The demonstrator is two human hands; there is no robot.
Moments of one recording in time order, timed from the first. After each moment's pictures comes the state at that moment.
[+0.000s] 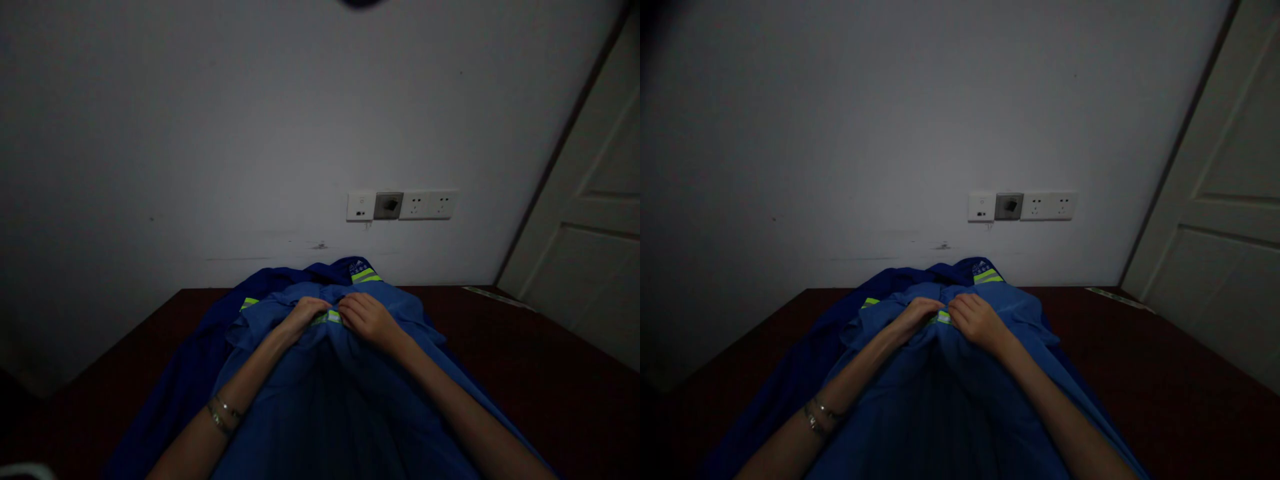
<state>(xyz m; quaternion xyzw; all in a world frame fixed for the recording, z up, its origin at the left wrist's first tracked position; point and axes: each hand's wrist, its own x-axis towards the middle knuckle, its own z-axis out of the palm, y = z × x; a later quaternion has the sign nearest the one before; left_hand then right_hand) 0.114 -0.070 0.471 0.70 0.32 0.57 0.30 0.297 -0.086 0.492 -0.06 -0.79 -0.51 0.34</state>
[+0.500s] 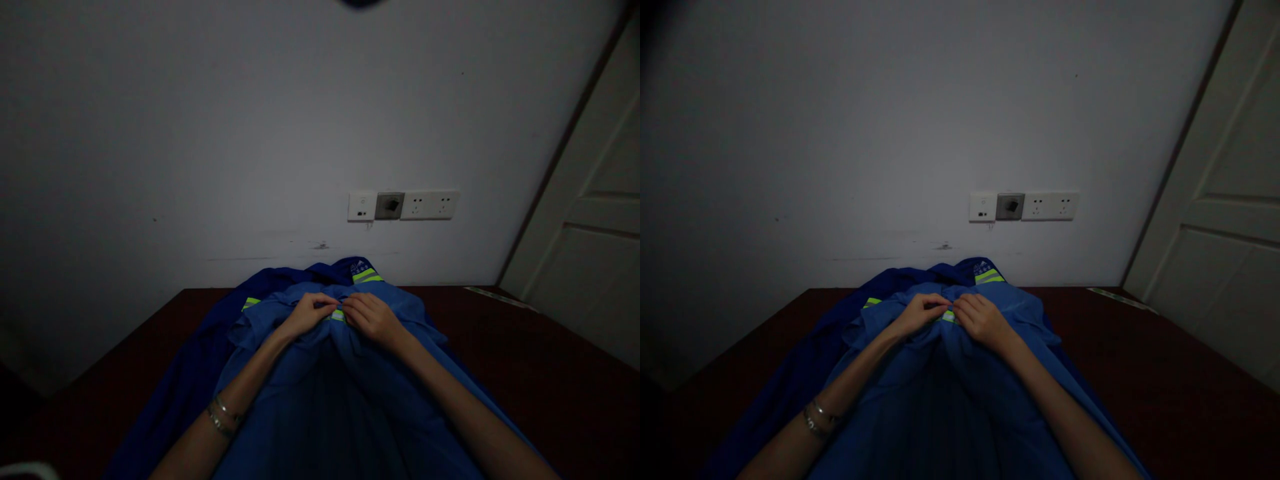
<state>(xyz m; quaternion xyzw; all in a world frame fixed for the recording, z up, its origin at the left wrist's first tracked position) 0.109 -0.080 0.480 0.79 0.26 0.52 0.19 0.305 -0.077 0.488 -0.06 -0.79 -0.52 0.33</state>
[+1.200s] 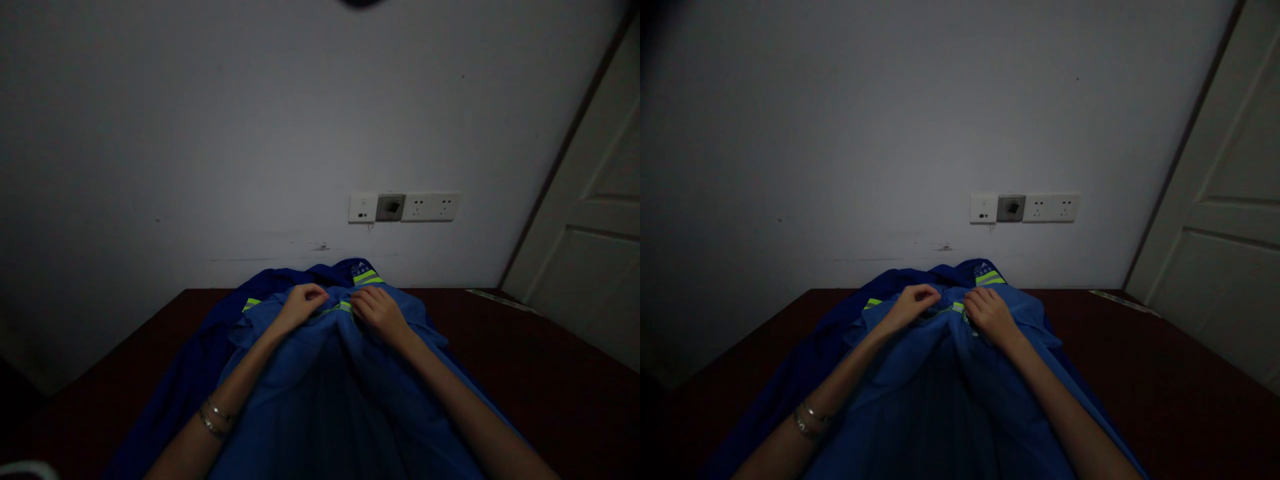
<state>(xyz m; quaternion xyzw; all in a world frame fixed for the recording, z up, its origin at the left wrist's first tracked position) 0.097 -0.095 0.498 0.74 0.34 0.57 0.12 0.313 -0.072 0.496 -0.16 -0.77 -0.52 0.34</state>
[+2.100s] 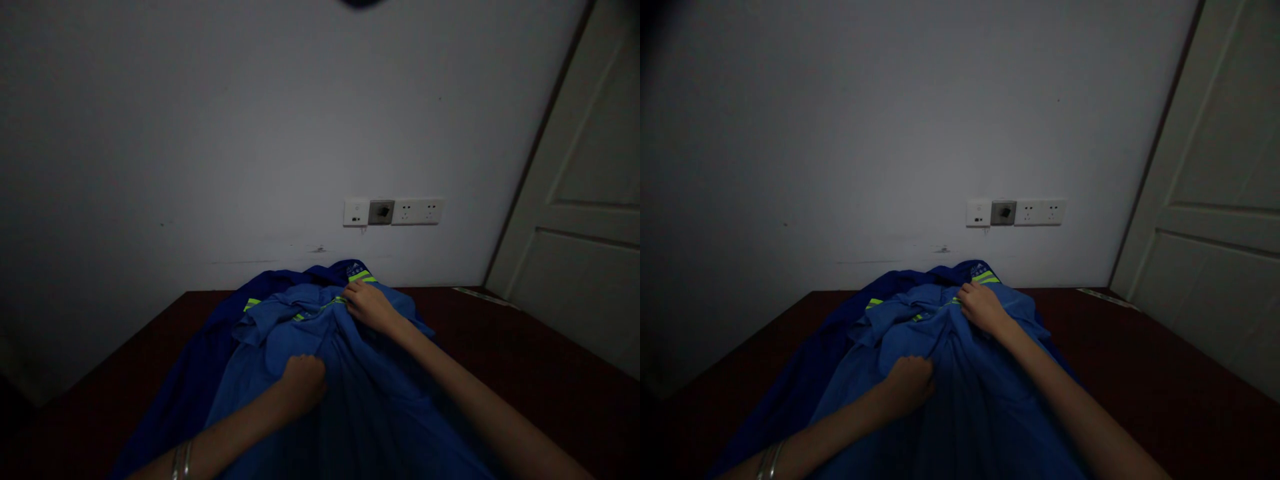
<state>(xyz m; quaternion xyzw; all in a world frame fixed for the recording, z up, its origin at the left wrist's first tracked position) 0.126 -0.167 0.404 0.80 0.55 0.14 -0.18 0.299 -0.094 0.514 -0.30 -0.82 -0.42 0.24</state>
